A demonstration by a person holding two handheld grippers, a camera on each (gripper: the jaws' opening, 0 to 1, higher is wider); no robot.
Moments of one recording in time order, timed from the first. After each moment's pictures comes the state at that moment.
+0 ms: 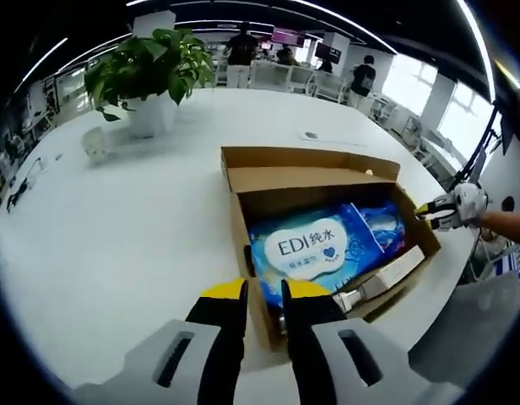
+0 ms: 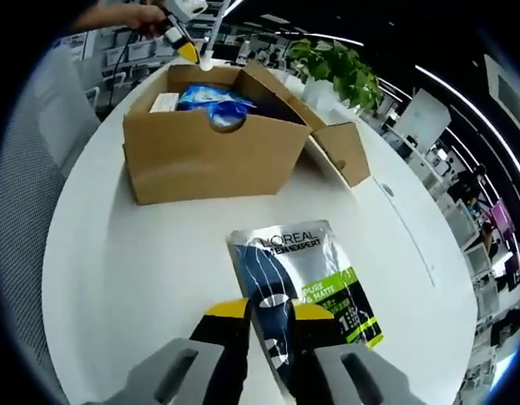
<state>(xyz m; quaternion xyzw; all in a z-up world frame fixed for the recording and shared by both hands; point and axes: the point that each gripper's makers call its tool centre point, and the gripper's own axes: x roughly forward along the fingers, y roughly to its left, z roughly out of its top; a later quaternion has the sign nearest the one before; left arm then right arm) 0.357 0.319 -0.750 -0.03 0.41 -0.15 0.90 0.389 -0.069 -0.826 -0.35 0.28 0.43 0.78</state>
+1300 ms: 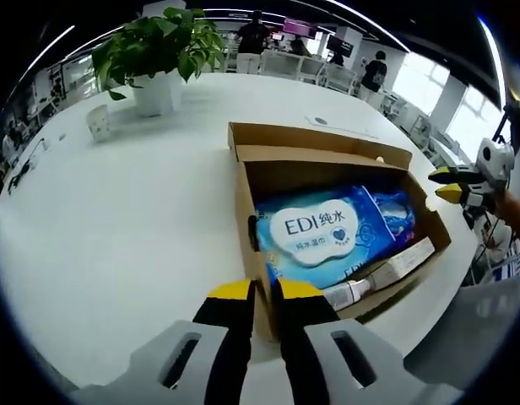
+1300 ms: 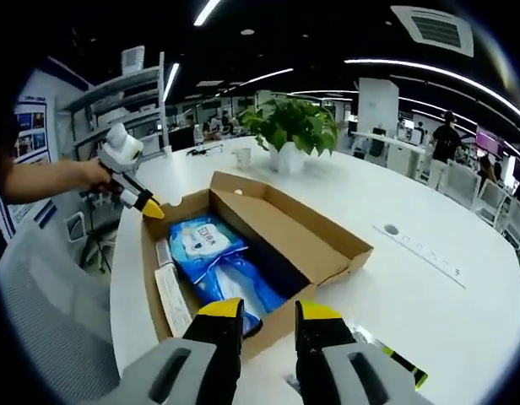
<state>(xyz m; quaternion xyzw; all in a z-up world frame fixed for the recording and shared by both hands) 0.347 0.319 -0.774 -0.04 0.43 -0.13 0.89 0.396 0.049 -0.733 -0.10 0.27 0.44 0.85</state>
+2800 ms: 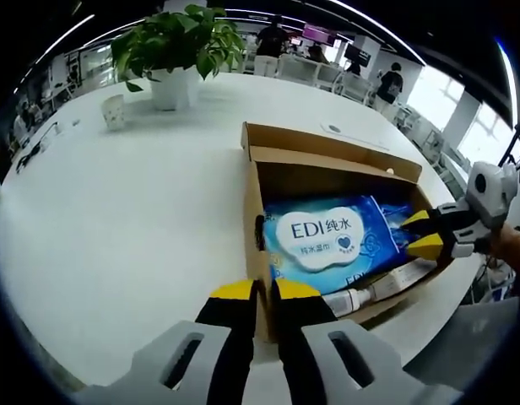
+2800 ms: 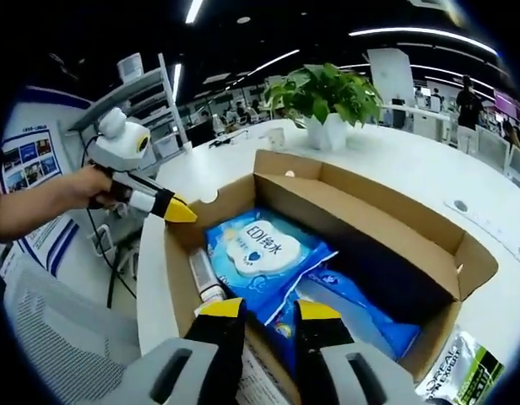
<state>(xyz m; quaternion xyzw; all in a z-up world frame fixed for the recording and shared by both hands) 0.348 0.322 -0.776 -0.07 0.43 -0.09 0.90 0.367 0.153 -0.780 -0.05 0.34 0.48 0.81</state>
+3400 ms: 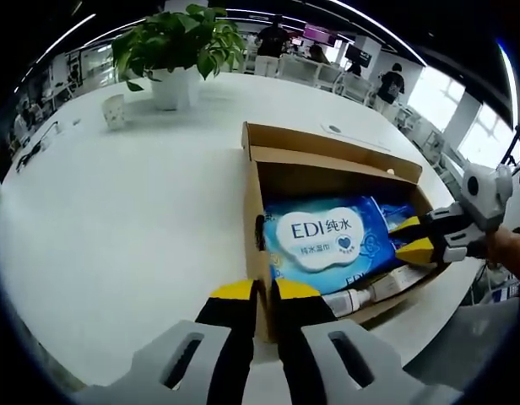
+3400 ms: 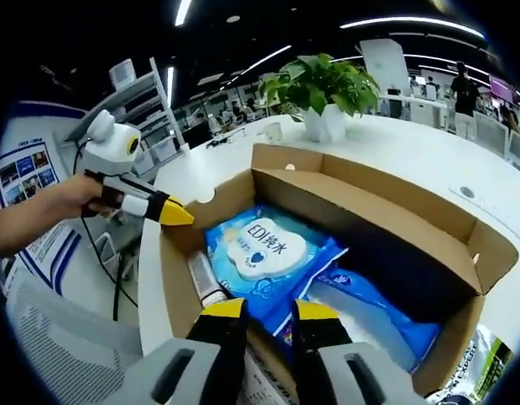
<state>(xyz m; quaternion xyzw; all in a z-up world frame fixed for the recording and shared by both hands) 0.348 0.322 -0.776 -0.08 0.43 -0.09 0.90 0.370 0.166 -0.790 -0.04 0.35 0.47 0.81</state>
